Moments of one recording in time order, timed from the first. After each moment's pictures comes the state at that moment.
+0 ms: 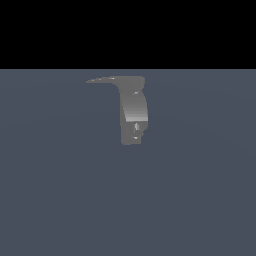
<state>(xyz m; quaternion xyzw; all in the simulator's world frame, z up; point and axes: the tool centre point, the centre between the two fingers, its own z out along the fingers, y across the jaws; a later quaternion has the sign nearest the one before) -0.248 0.003 0.488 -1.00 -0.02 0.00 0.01</state>
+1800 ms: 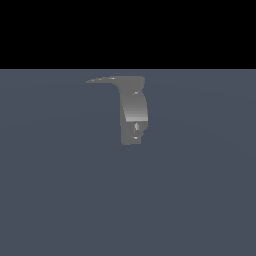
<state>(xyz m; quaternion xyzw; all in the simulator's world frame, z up) -0.170 0.103 0.420 -0.98 0.22 0.00 0.01</state>
